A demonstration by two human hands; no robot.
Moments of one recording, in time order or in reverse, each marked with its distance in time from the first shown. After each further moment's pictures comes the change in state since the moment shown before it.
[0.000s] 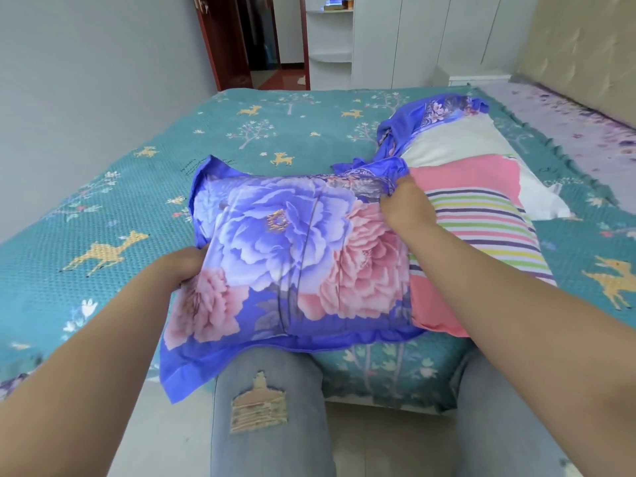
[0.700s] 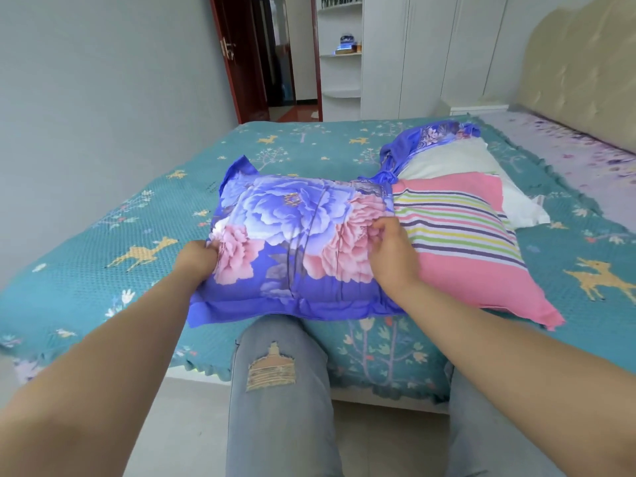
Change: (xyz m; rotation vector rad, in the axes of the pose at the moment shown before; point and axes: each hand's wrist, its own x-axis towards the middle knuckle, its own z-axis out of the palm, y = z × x) left_hand -0.066 -0.008 0.000 0.014 0.429 0.148; right_hand -0.130 0.020 -0.009 0.284 0.089 -0.244
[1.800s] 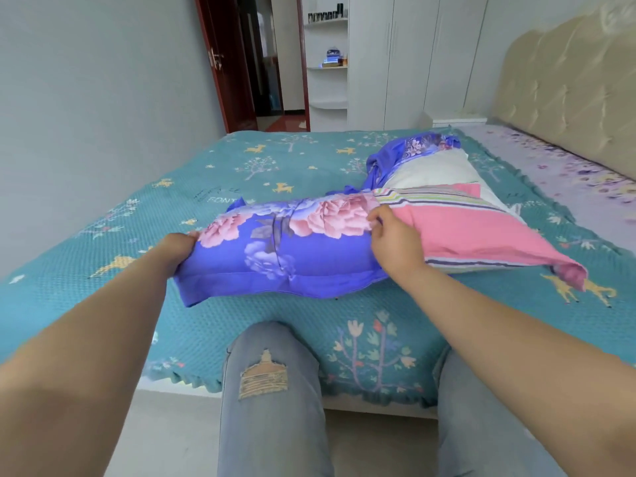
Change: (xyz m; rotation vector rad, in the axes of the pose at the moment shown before) left_hand 0.036 0.011 -0.019 -0.117 -0.060 -0.067; right_hand 0.025 -0.010 -0.037 -0.243 0.037 -0.158
